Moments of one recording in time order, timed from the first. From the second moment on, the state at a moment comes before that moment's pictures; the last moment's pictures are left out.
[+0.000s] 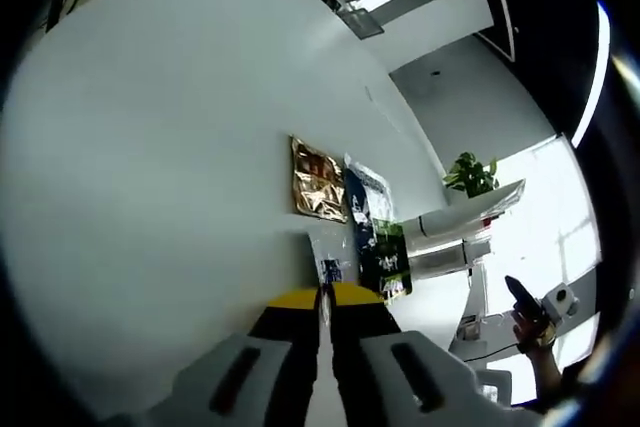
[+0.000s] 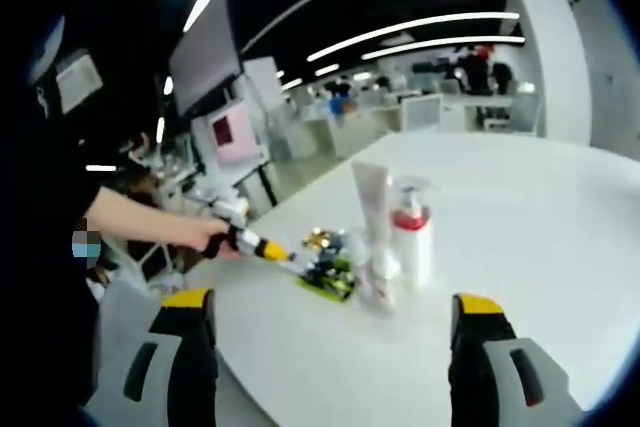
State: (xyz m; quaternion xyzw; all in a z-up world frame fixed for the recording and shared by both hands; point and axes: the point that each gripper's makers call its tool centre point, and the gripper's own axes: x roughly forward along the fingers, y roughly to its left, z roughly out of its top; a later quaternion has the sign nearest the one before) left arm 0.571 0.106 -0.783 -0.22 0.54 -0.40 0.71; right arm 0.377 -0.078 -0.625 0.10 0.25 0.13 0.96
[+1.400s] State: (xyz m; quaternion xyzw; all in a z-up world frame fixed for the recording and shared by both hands) left arm 0.576 0.108 -0.779 -0.08 0.54 -0.46 0.70; right arm 0.378 -0.079 -0.630 0.11 0.25 0.13 0.95
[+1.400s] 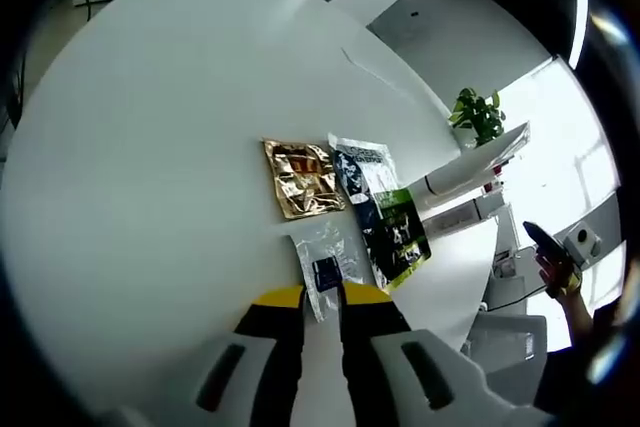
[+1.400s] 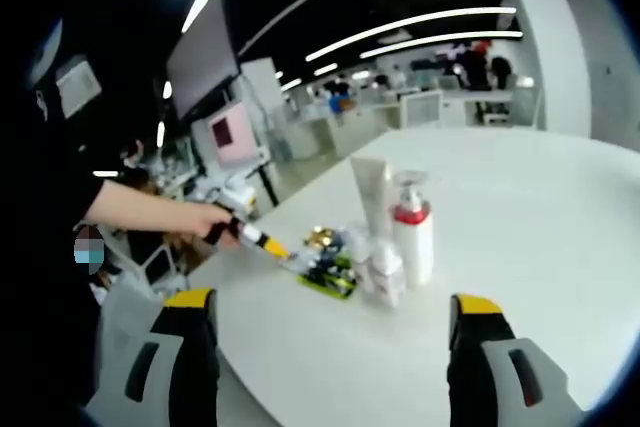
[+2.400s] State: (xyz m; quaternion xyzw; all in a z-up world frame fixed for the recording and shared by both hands) left arm 0.558 0.101 -0.764 -0.07 0.54 -0.47 0.69; right arm 0.373 -0.080 -0.632 0.12 0.25 0.13 0.95
